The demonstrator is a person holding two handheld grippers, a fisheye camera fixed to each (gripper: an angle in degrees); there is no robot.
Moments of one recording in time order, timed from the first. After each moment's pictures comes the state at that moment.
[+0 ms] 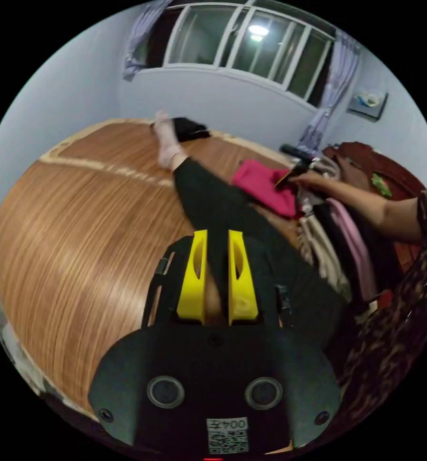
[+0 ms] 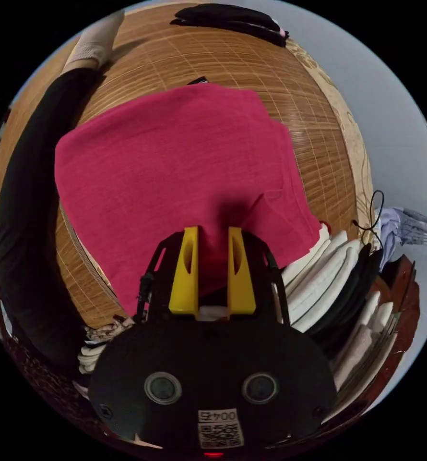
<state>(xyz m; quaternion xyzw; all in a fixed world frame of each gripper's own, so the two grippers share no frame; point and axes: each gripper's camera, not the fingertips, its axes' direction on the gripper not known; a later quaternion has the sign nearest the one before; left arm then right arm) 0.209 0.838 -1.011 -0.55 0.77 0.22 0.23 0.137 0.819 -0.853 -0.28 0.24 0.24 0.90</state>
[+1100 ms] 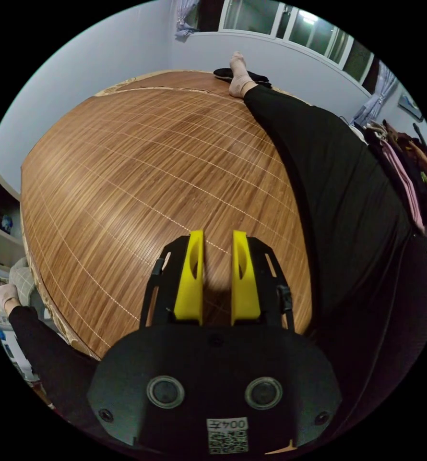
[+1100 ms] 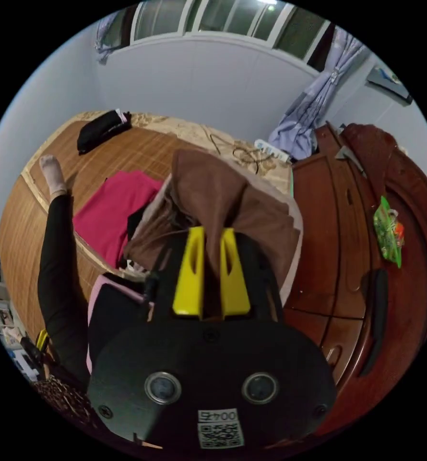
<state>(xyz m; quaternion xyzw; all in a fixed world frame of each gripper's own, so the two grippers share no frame) -0.038 0.828 -0.831 -0.57 0.72 0.30 0.26 -0.131 1.091 -1.020 0.00 0.39 0.46 0.80</state>
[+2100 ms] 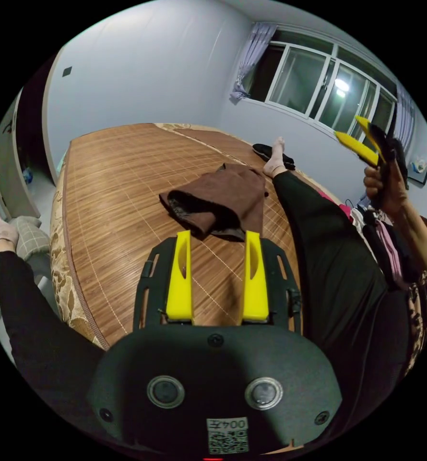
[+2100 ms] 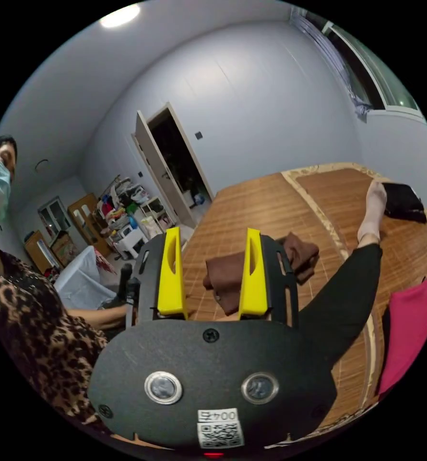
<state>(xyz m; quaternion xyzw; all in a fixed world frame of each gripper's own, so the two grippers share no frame) -0.121 0.742 -0.637 -0.61 0.67 0.11 0.40 -0.440 0.924 -0.648 0.25 -0.12 0.00 0.96</state>
